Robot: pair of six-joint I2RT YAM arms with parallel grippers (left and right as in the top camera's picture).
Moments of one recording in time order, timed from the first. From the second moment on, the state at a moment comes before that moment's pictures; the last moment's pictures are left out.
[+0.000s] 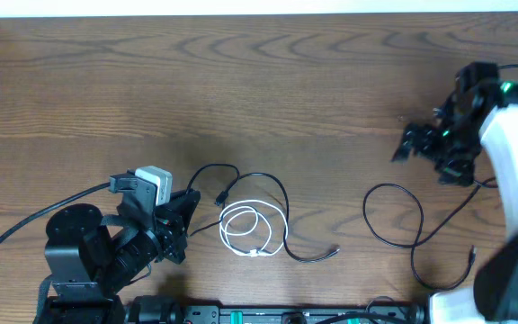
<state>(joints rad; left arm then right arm) -0.01 0.58 0.96 -0.94 0.57 -0.04 -0.07 1.63 1.37 -1.32 -0.21 0.30</state>
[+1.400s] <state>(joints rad) -0.01 0.58 0.96 -0.95 0.57 -0.04 0.22 1.24 0.58 -1.02 0.10 1.20</state>
